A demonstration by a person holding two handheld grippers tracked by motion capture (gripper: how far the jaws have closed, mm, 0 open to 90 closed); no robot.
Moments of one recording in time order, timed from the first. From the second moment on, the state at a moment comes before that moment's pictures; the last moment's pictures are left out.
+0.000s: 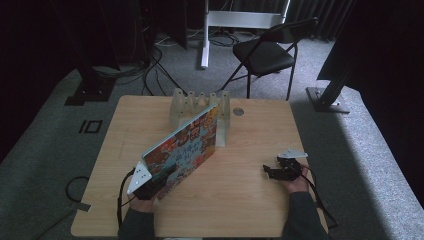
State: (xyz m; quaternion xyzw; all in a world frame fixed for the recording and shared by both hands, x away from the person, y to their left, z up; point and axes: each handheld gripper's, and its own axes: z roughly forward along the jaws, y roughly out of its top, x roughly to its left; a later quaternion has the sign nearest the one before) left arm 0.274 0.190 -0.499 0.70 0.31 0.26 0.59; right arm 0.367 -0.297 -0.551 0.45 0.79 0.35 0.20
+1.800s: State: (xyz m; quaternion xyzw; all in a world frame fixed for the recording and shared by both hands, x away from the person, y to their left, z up) left arm 0.264 0.219 -0.493 0.67 0.35 0.28 0.59; right arm 0.367 -0.297 -0.551 0.45 0.79 0.35 0.20
